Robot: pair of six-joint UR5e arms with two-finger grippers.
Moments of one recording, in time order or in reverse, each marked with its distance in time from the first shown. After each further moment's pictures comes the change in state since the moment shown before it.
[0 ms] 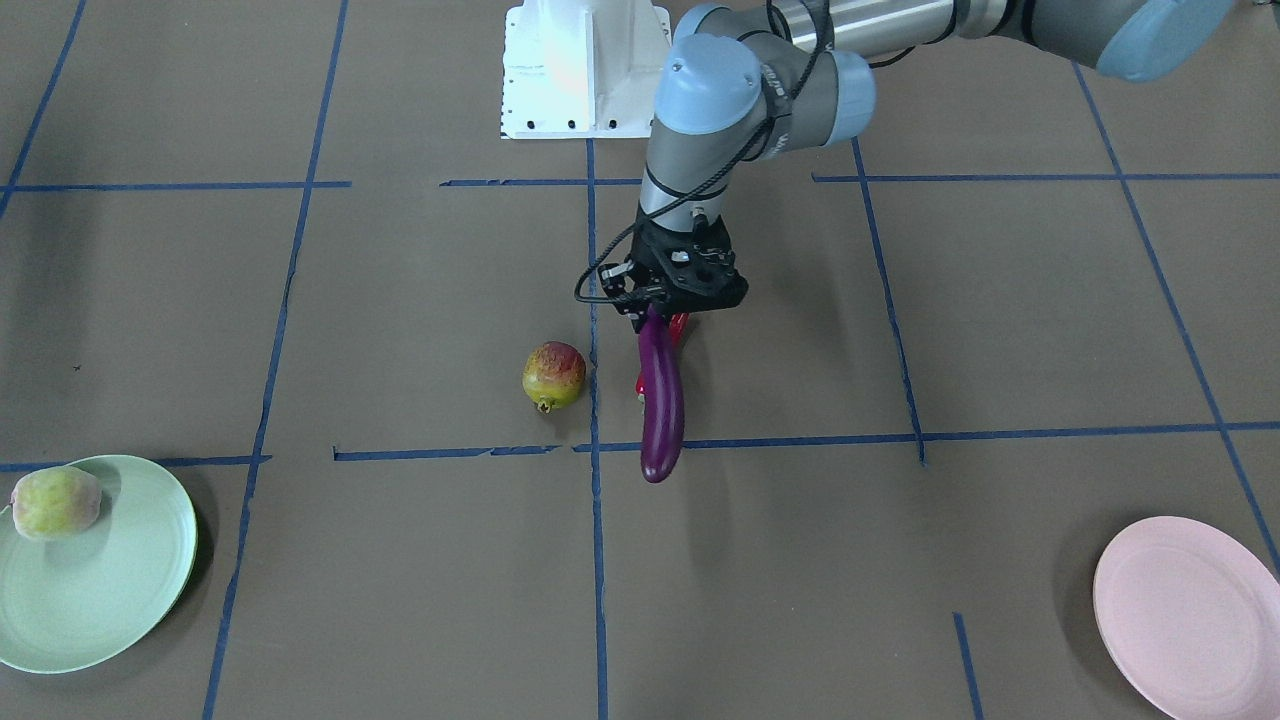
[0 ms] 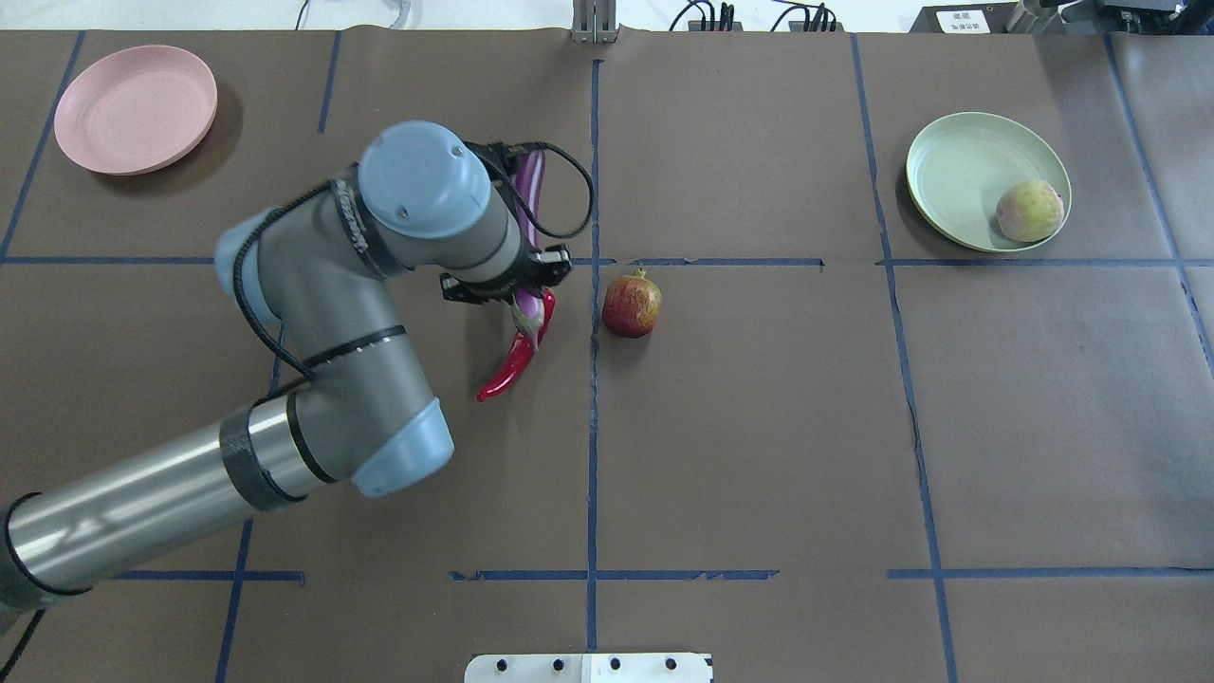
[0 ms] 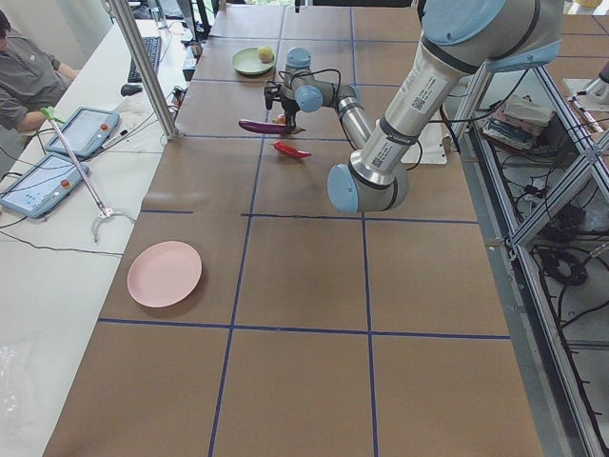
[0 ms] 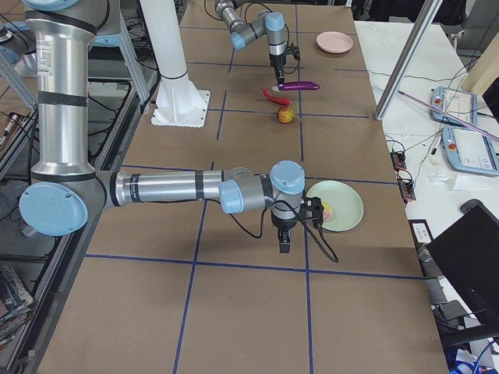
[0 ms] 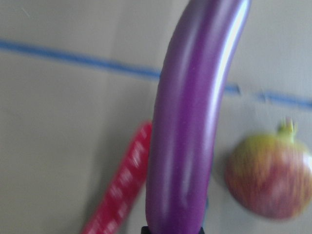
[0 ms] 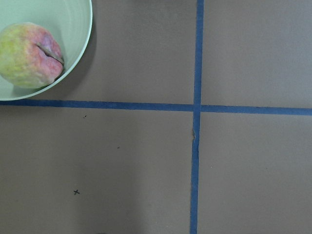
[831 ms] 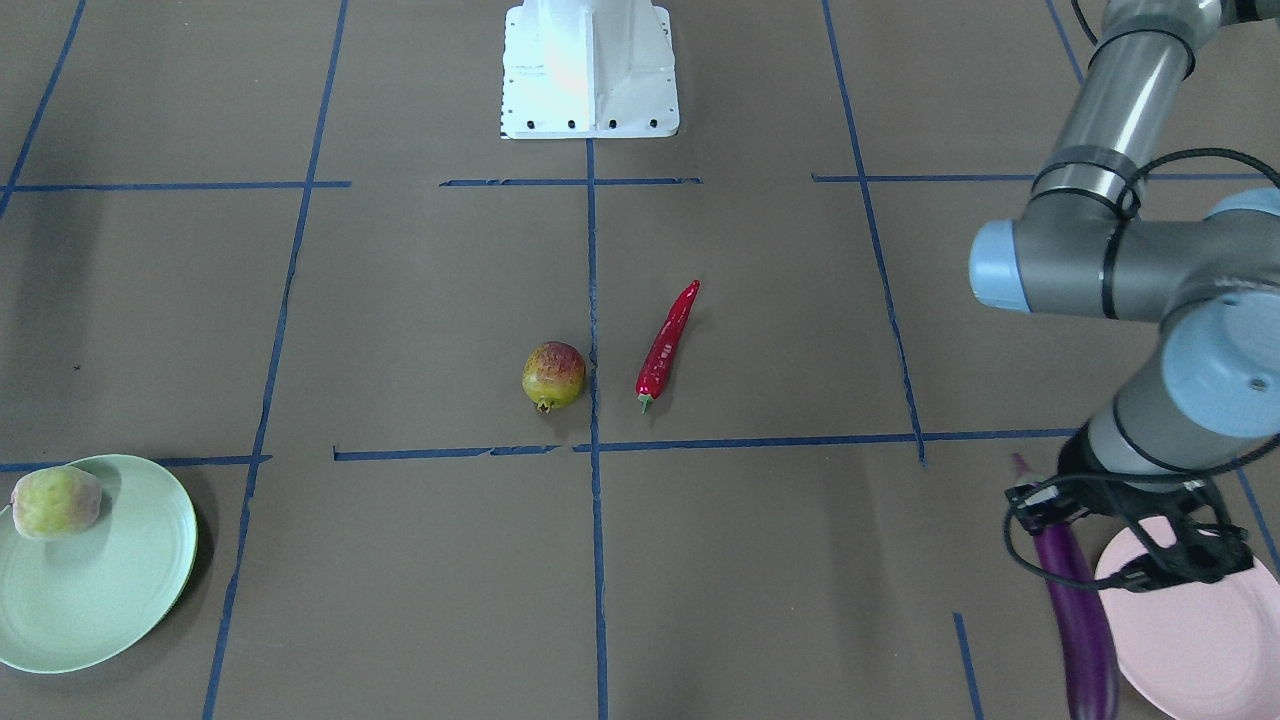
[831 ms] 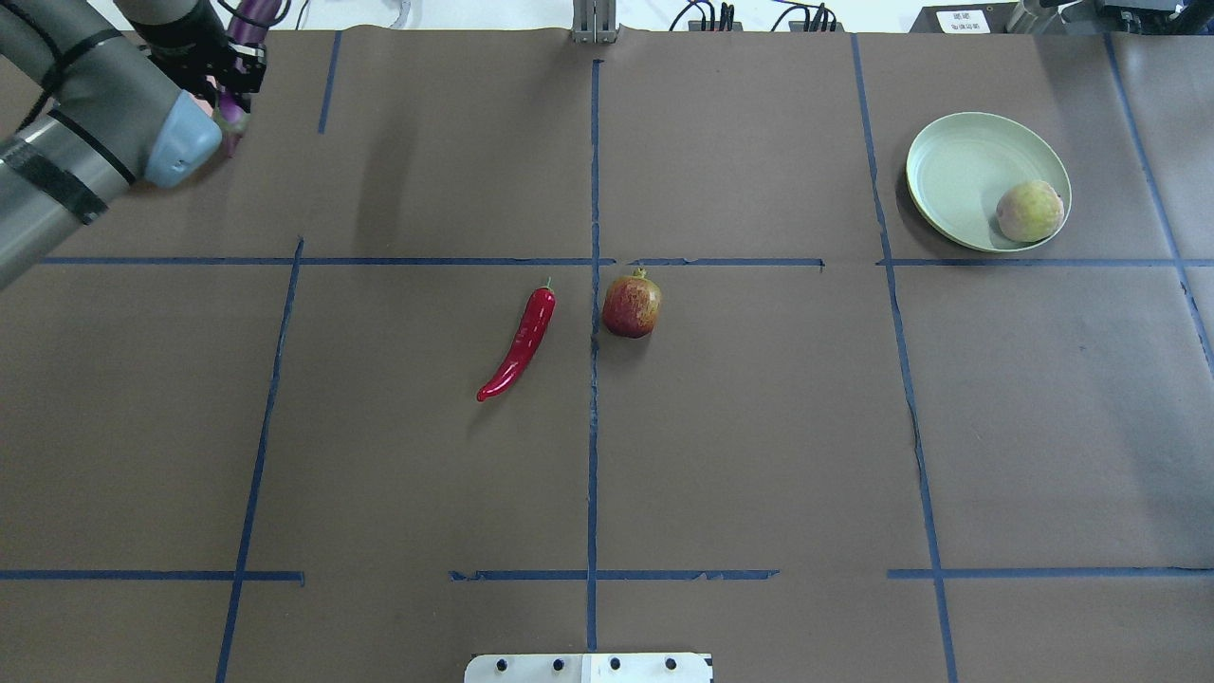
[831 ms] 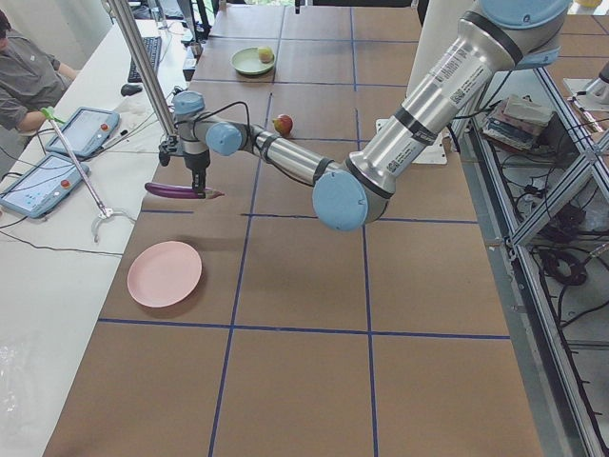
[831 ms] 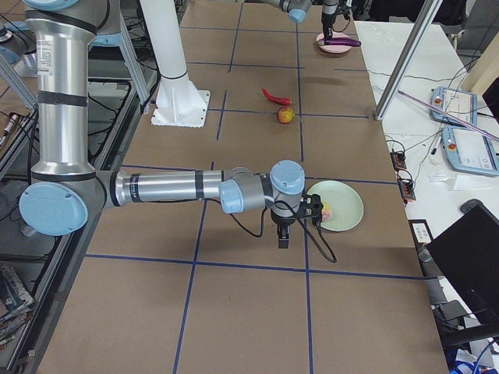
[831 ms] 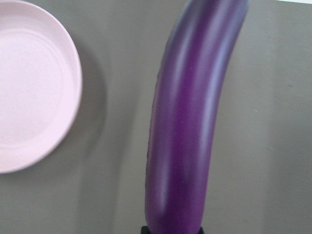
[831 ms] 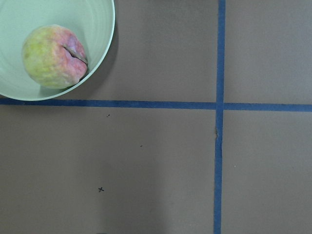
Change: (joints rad) left arm -0.496 0.028 0.447 0.001 -0.232 0.717; right arm -0.003 -0.001 0.003 0.026 0.067 0.024
